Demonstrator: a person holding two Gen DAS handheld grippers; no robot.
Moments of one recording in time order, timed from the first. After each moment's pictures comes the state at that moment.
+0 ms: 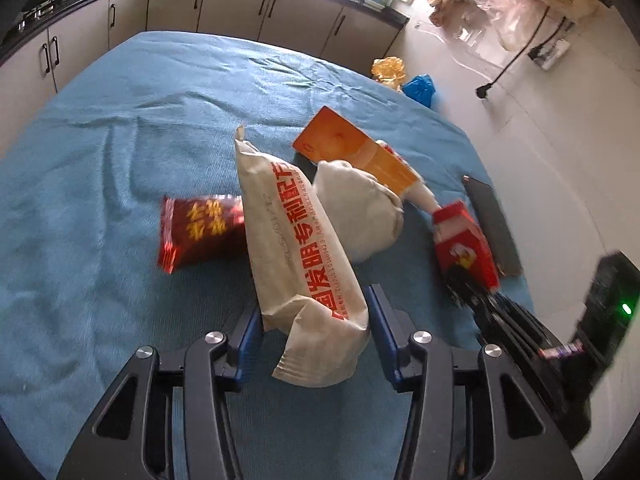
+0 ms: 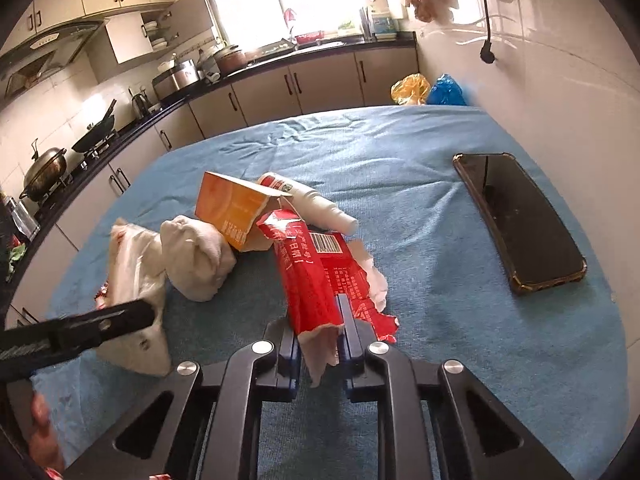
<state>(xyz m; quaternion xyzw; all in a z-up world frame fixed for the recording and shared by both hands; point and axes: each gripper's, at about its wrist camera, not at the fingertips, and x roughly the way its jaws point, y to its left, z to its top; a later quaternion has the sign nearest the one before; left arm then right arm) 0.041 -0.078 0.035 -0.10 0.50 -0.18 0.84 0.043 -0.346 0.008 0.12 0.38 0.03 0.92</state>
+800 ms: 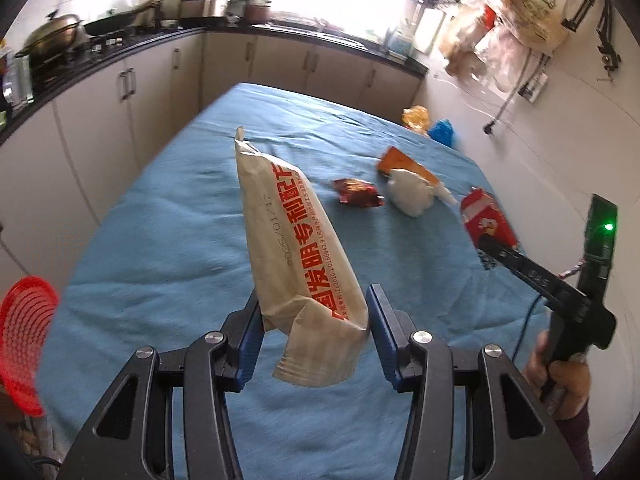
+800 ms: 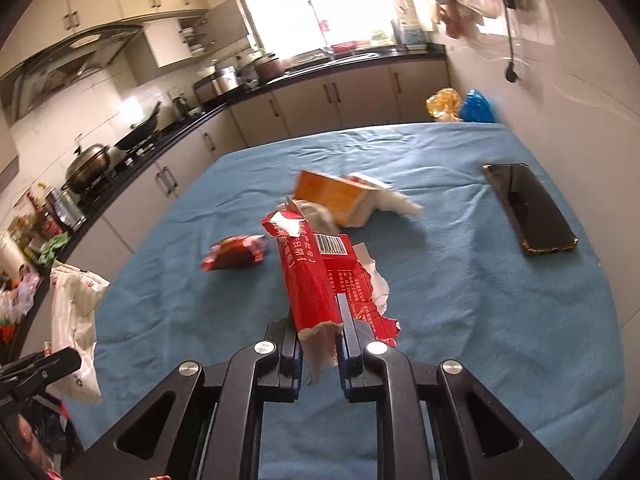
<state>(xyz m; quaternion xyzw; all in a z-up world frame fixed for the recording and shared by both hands) -0.108 0.060 0.096 -0.08 0.42 -0.11 0.90 -0.032 -0.293 0.059 0.13 0.36 0.09 0.92</state>
